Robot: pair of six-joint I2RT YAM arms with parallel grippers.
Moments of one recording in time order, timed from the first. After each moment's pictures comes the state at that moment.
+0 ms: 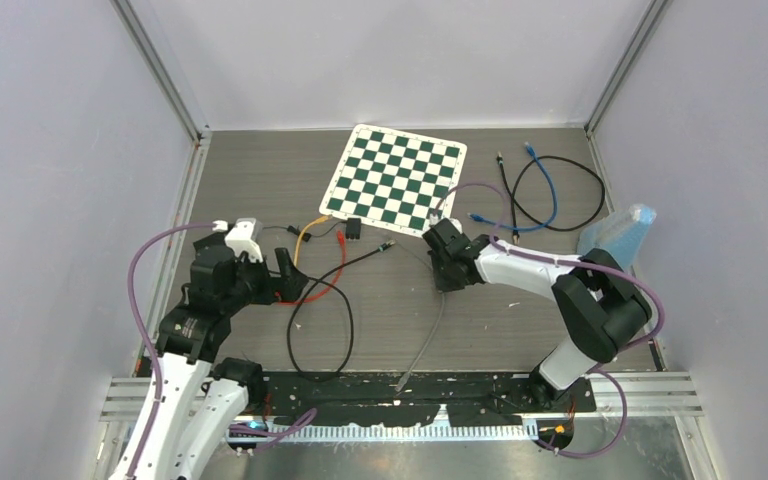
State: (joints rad) left arm -0.21 0.58 0.71 -0.72 0.19 -0.29; right arm 0.68 1.62 0.88 -0.42 0.14 0.47
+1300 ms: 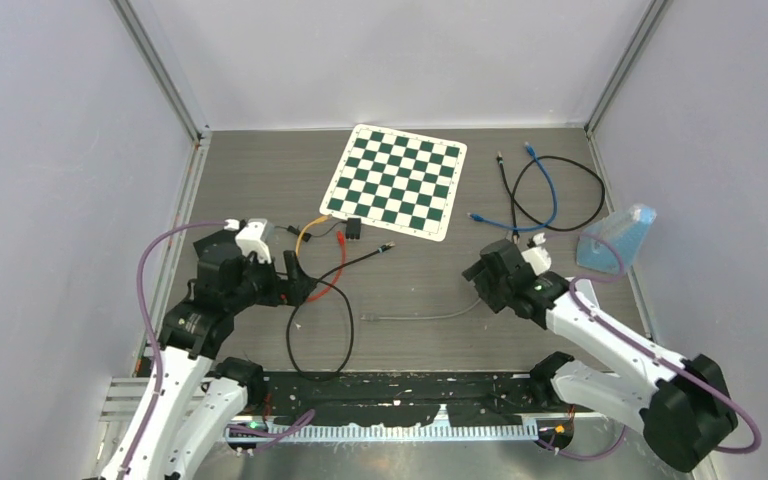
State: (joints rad) left arm -0.27 0.58 0.72 -0.72 0.21 -0.29; right arm 0.57 1.02 0.55 -0.50 0.26 1.43
